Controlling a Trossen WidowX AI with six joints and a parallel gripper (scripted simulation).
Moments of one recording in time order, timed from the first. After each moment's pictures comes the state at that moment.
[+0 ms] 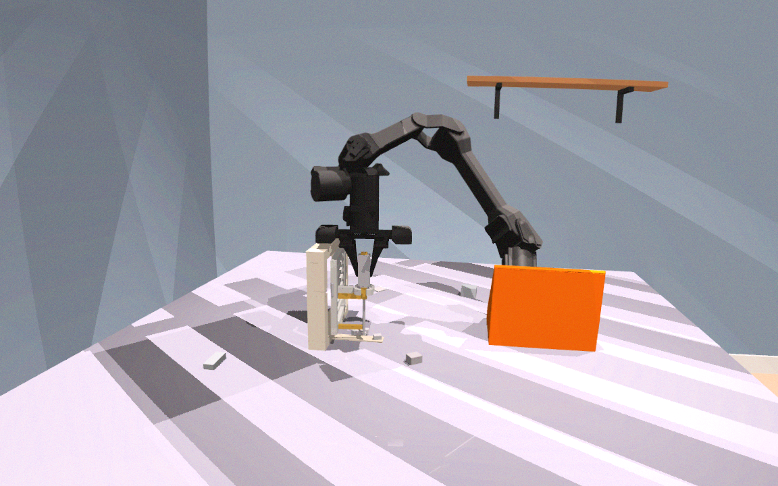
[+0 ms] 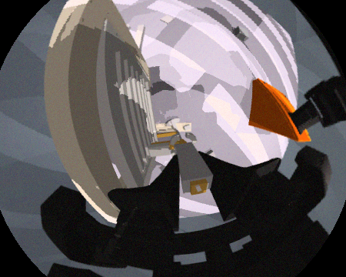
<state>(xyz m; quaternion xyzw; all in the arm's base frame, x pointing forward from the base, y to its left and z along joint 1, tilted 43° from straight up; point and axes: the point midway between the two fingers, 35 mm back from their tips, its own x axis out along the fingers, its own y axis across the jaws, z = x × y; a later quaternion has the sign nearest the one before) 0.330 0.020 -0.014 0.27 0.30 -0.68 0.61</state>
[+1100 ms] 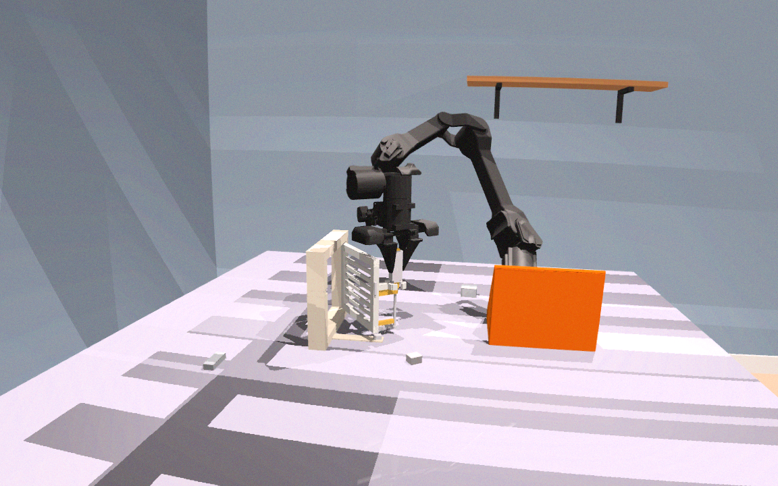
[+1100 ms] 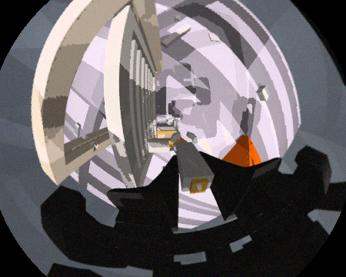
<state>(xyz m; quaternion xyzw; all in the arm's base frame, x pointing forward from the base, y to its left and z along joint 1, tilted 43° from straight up) 0.266 -0.005 0.017 0.06 0.50 -0.55 0.66</state>
